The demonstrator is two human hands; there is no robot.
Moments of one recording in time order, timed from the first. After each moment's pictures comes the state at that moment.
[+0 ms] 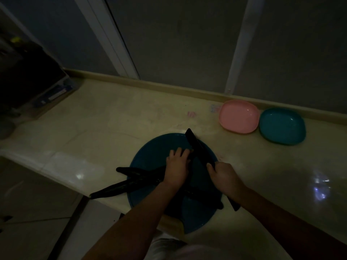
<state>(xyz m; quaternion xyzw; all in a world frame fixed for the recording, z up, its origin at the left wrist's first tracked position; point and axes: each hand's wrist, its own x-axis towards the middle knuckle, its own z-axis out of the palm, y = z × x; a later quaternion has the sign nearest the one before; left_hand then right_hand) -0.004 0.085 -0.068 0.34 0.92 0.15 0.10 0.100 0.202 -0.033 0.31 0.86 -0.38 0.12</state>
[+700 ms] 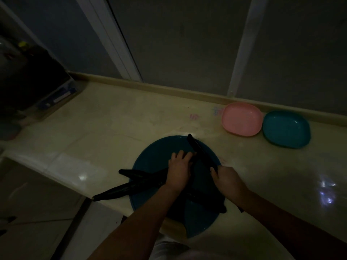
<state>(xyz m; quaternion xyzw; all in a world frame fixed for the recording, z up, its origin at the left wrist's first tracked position) -0.004 0.085 -0.067 0.34 0.92 0.17 0.11 0.101 0.207 -0.051 0.30 0.88 -0.35 0.12</state>
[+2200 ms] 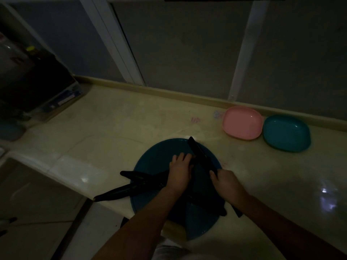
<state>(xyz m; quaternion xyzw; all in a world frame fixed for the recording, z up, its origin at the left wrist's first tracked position) -0.003 0.084 -0.066 0.32 0.92 0.19 0.11 0.102 0.203 -0.043 0.30 0.86 -0.39 0.13</state>
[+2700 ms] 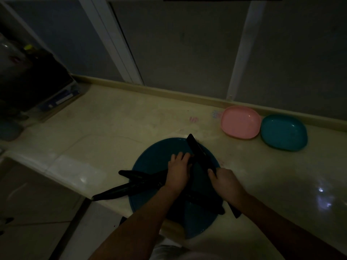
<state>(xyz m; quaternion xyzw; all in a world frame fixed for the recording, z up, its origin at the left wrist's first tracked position) -0.002 0.084 -0.064 0.32 0.92 0.18 0.11 0.104 0.200 -0.033 0.31 0.86 -0.39 0.12</state>
